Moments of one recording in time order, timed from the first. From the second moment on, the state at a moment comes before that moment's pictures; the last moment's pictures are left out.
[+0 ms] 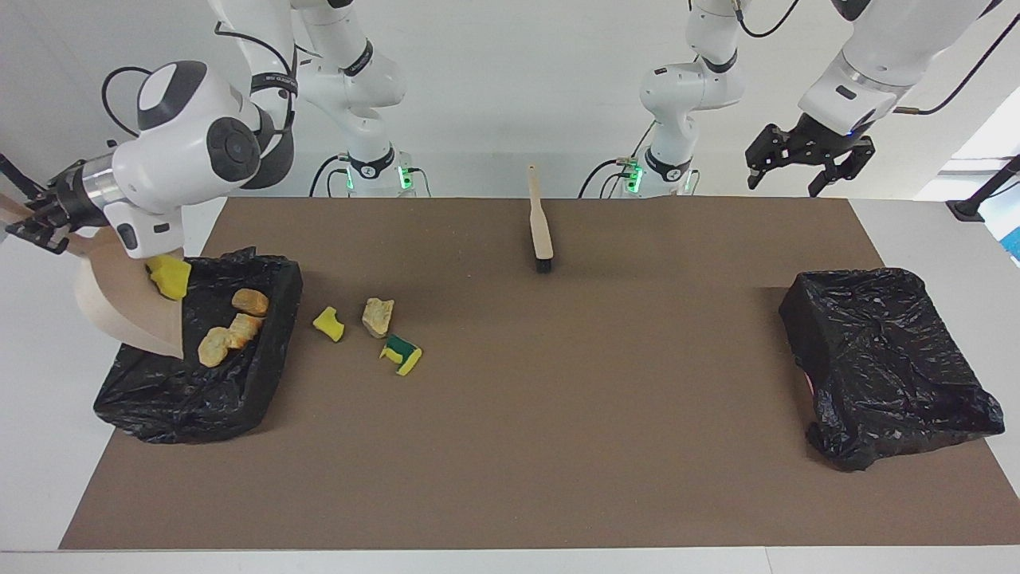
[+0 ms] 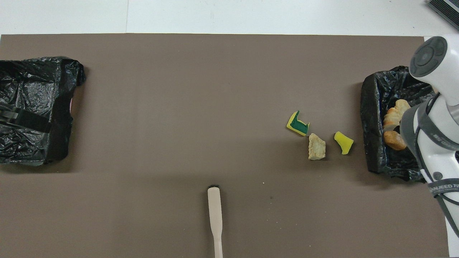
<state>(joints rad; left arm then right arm) 0.09 0.04 -0.20 -1.39 0.01 1.38 0.21 -0.01 0.21 0.00 -1.59 -1.35 1.53 -1.34</state>
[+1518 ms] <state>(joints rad) -0.08 0.01 -0.01 -1.41 0.01 1.38 0.19 -0.05 0.10 0.00 -1.62 -0.21 1.53 -0.85</state>
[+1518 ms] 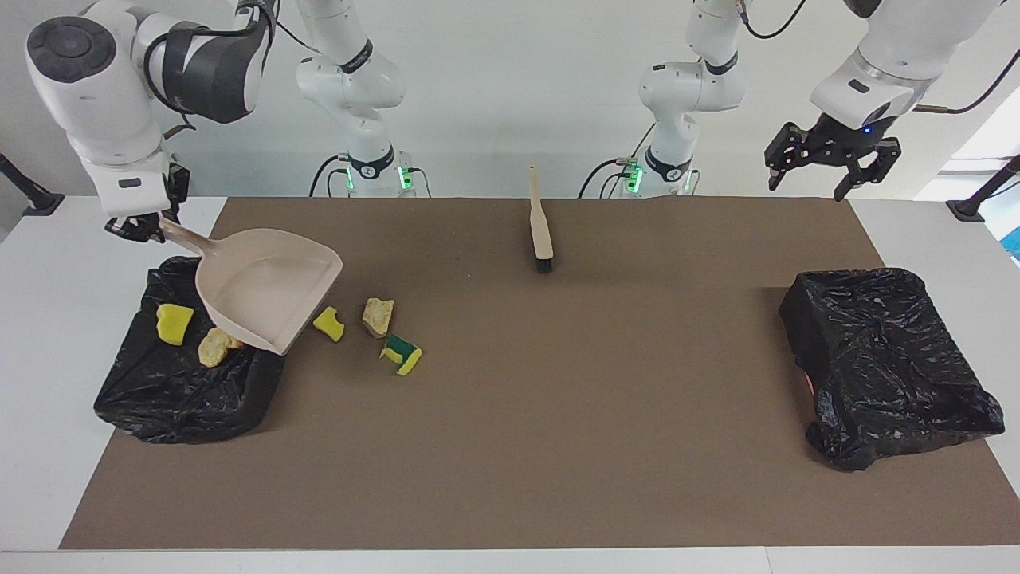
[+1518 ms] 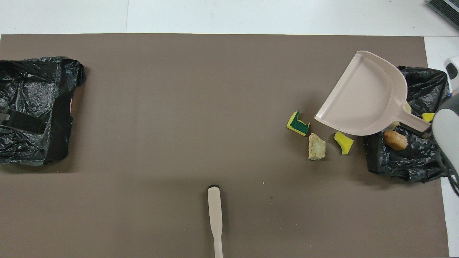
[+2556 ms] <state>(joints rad) -0.08 0.01 0.01 -1.41 0.01 1.38 0.18 0.35 0.24 0.01 -1.65 0.34 1.78 0.31</state>
